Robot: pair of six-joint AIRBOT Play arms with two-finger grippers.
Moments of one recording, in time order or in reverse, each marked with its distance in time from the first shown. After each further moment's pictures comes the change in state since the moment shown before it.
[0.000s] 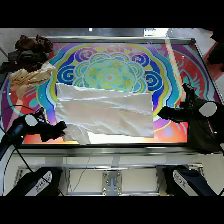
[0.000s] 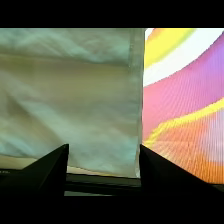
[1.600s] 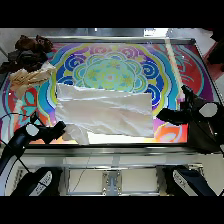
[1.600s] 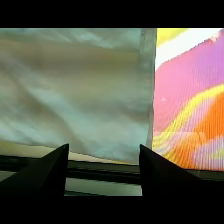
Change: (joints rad) left arm 0.001 0.091 -0.169 -0.078 0.279 -0.108; right arm 0.001 0.011 -0.019 0.031 0.051 0.016
